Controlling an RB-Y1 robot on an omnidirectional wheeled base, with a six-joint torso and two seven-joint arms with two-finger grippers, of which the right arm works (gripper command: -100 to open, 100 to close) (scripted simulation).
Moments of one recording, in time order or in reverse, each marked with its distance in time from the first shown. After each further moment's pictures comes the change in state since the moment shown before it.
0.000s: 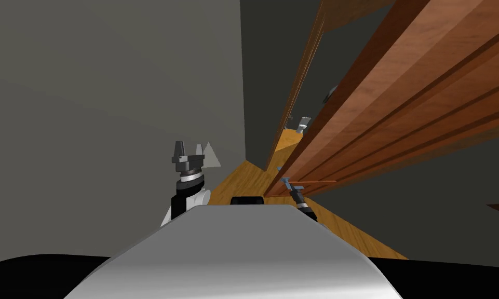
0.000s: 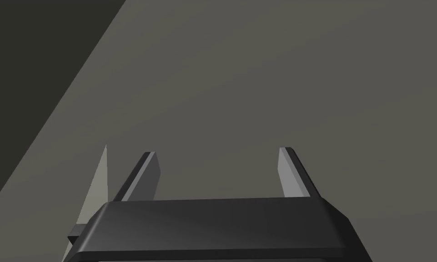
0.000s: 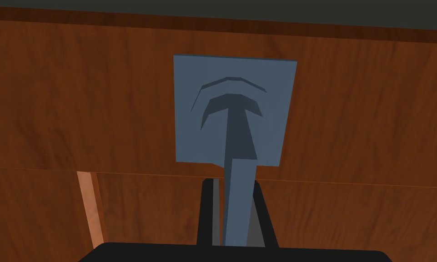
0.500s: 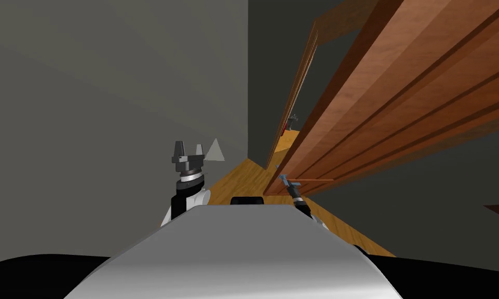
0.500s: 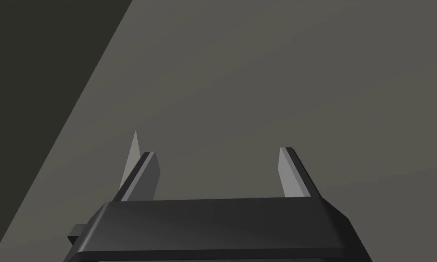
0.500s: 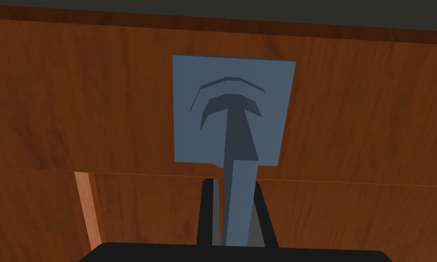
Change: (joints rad) arm -0.107 0.022 -0.013 0.087 0.004 0.025 0.031
